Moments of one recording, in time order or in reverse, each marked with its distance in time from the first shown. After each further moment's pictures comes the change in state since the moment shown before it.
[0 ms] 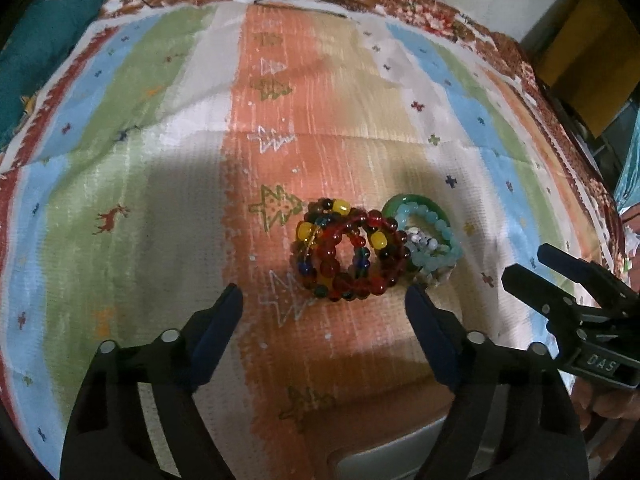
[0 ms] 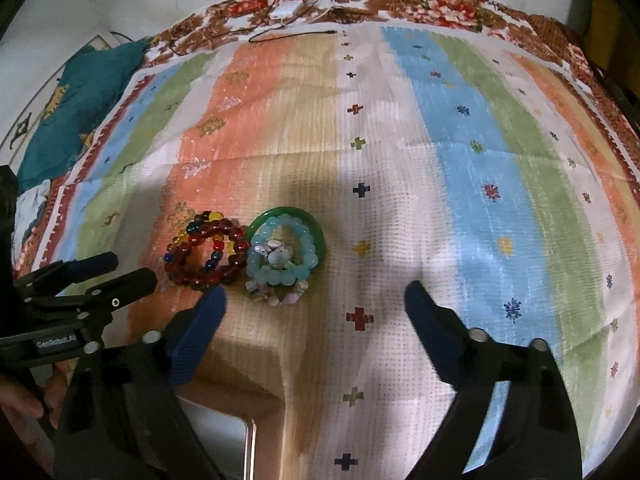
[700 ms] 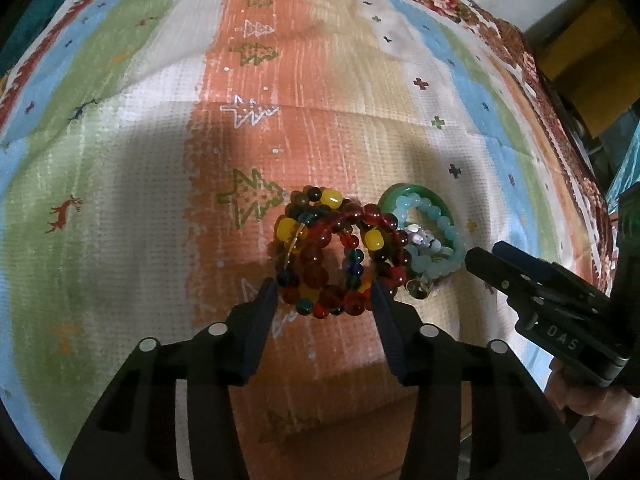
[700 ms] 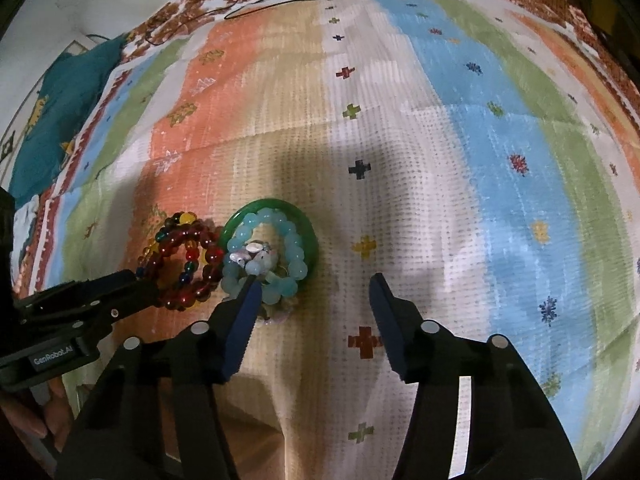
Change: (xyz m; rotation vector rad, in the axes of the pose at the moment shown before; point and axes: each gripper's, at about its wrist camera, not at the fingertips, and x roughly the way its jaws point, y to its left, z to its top) left arm 0.035 0.002 0.015 -0.036 0.101 -0.073; right arm 0.044 -0.010 0.011 0.079 0.087 0.033
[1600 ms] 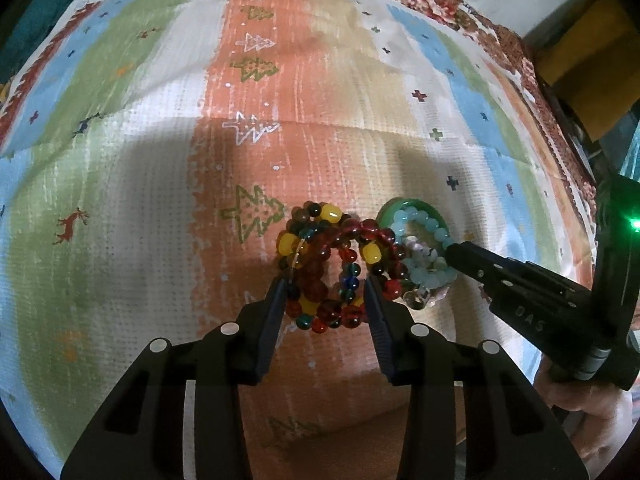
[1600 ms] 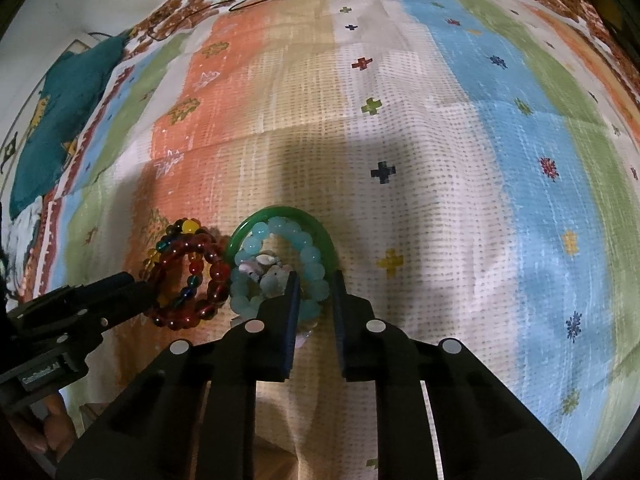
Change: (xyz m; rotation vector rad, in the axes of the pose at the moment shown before) left arm -0.008 -0.002 0.003 0.011 -0.033 0.005; right arm 0.017 0.005 0.010 -0.011 0.024 0.032
